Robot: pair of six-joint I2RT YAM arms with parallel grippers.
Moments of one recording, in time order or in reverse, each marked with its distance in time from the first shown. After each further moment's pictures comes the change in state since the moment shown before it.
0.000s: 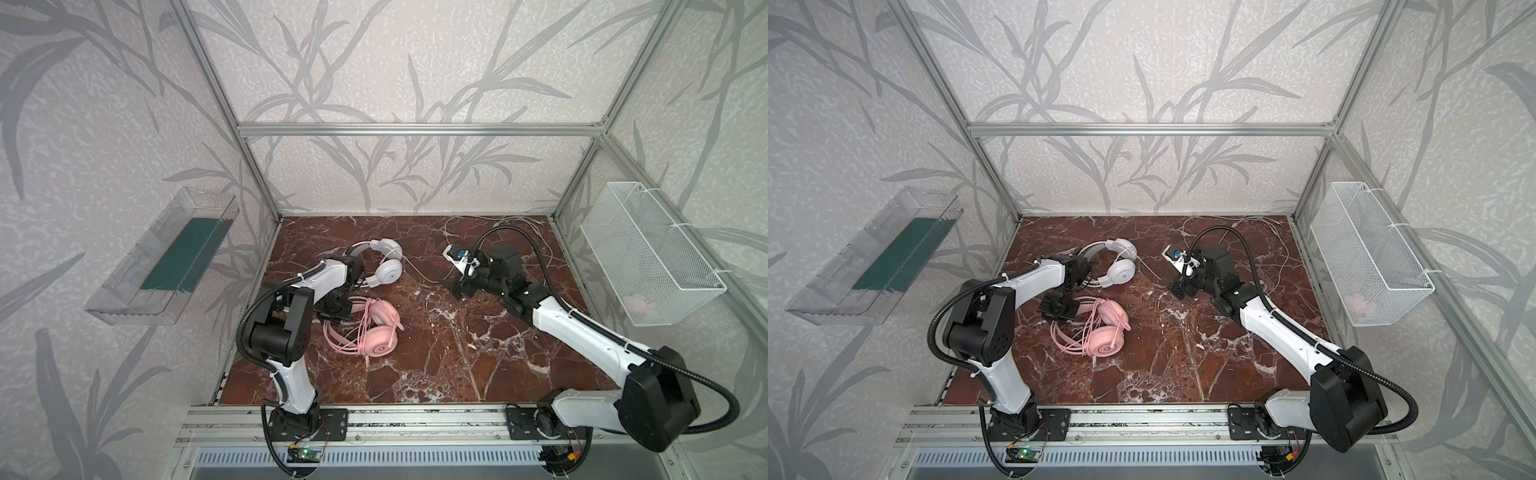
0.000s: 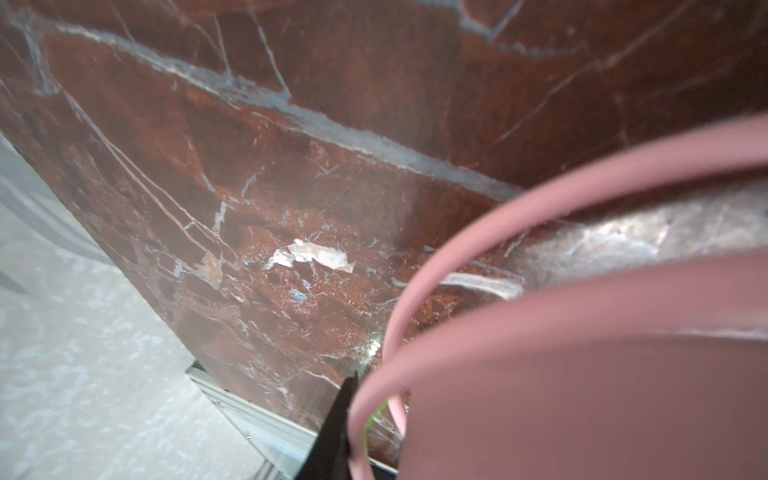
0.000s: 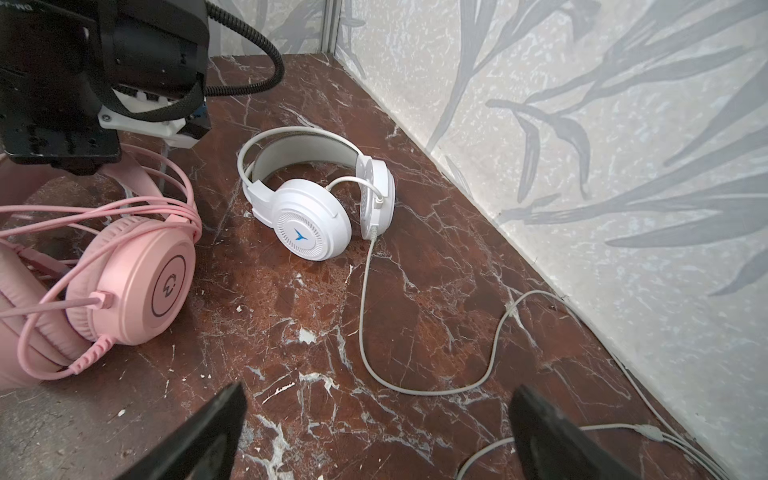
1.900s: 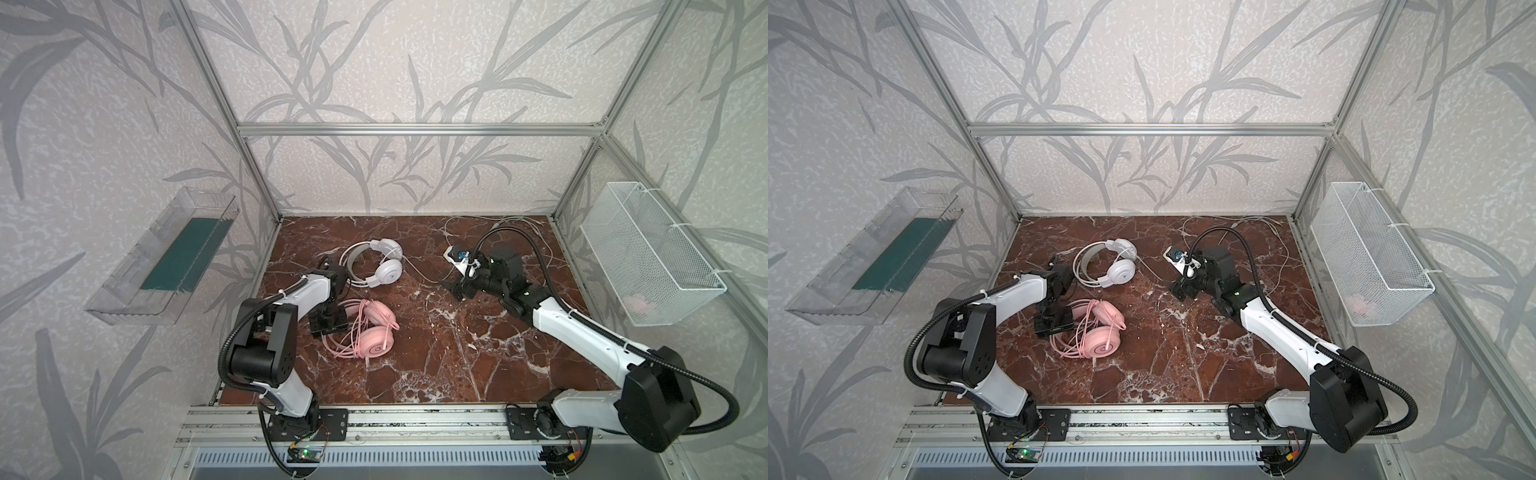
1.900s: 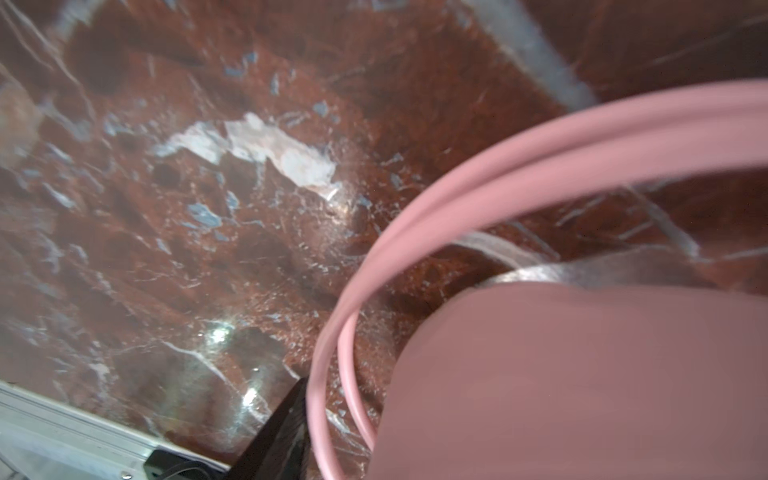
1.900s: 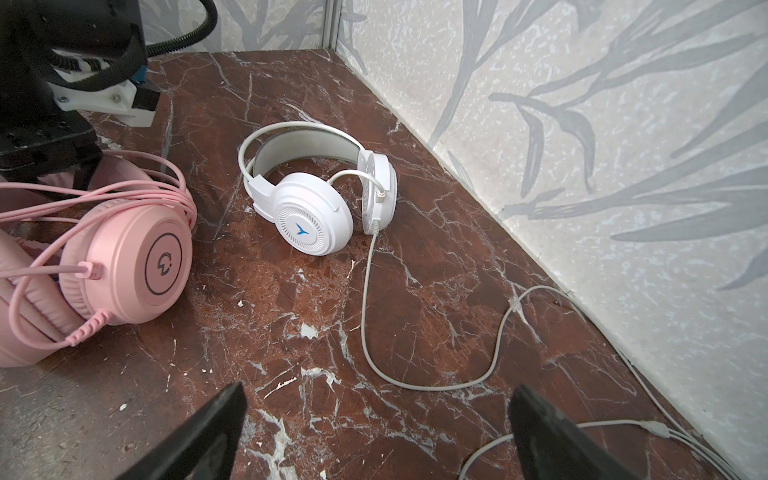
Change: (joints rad) left arm 0.091 -0.161 -0.224 0.180 0.262 -0.337; right arm -0.006 -0.002 -0.017 0.006 -0.011 0.001
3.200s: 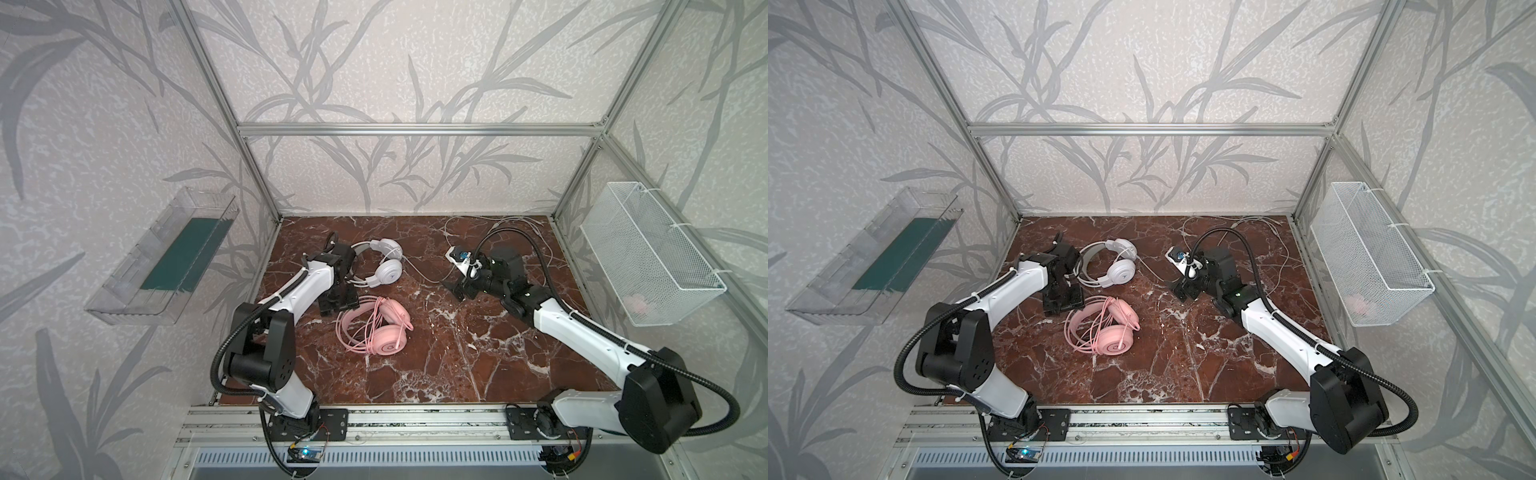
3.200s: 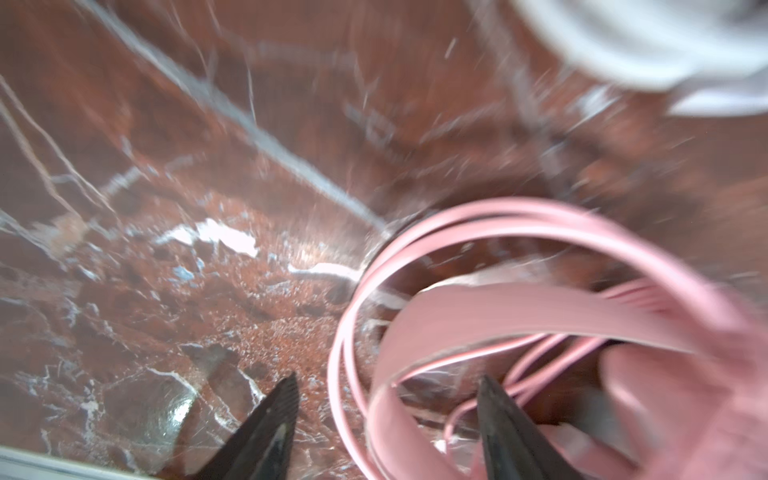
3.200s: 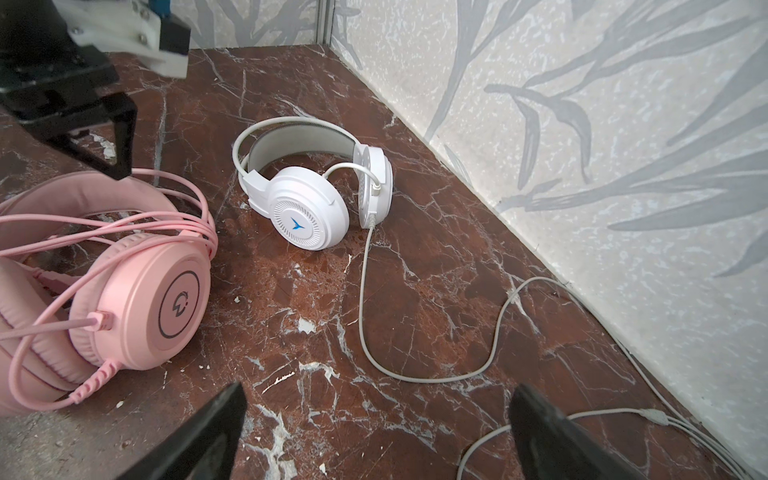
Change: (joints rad) left arm -0.065 -0.037 0.254 -0.047 0.021 0.018; right arm -0.010 -0.007 -0.015 0.008 0.004 0.013
